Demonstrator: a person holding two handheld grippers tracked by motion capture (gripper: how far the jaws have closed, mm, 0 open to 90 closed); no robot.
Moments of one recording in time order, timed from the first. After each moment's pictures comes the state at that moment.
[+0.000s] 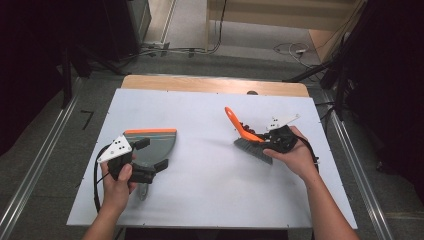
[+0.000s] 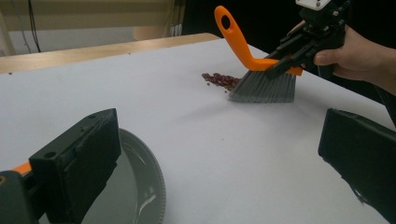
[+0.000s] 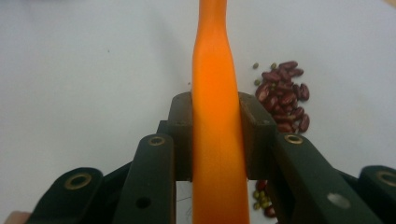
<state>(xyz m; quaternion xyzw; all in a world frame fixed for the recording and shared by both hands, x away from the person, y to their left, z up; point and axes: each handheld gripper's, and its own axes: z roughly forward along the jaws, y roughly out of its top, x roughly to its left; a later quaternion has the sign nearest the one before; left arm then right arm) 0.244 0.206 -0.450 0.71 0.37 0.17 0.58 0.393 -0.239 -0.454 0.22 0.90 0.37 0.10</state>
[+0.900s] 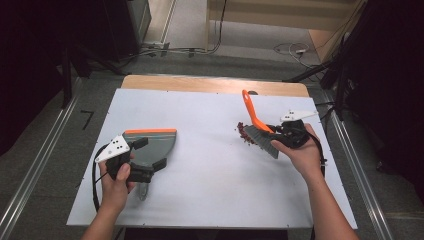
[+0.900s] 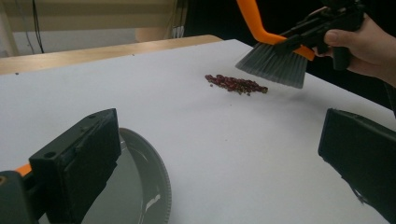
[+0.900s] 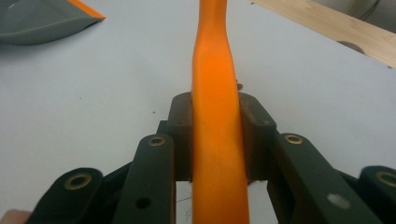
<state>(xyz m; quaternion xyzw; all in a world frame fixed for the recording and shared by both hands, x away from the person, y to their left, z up) 0.244 0.209 -0.450 0.71 0.37 0.17 0.58 0.380 -0.263 -0.426 0.33 0.84 0.40 0.14</state>
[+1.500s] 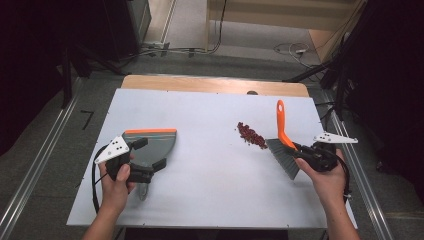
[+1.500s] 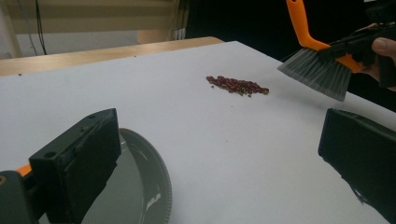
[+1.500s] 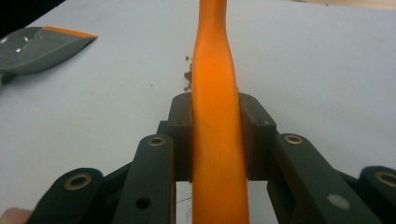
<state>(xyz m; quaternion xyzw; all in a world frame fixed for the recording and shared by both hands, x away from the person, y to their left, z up) 0.243 0.210 -0.451 0.70 0.37 0.17 0.58 0.316 -0.327 -0.435 0.43 0.77 0.44 0.13</state>
